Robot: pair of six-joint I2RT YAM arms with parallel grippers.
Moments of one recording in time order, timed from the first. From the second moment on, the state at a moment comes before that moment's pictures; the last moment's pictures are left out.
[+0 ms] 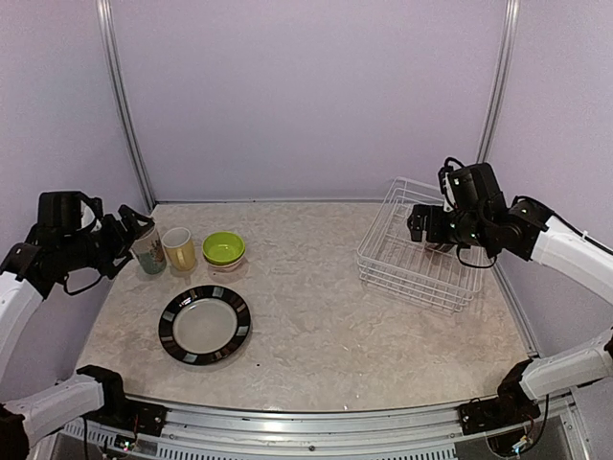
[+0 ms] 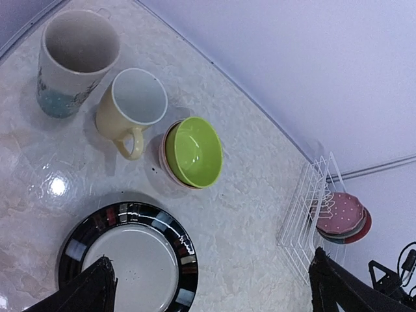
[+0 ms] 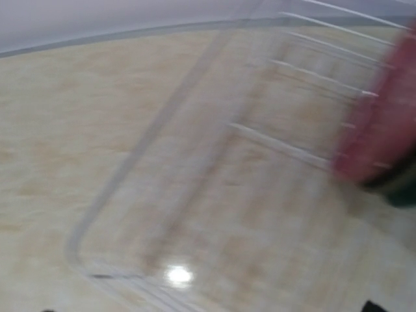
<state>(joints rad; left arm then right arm) -0.09 0.76 0.89 -0.67 0.19 -0.81 0.62 1.20 1.10 -0.53 0.35 0.44</state>
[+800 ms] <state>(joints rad) -0.09 1.15 1.17 -0.45 0.55 -0.52 0.55 1.24 1.28 -0.88 0.68 0.56</state>
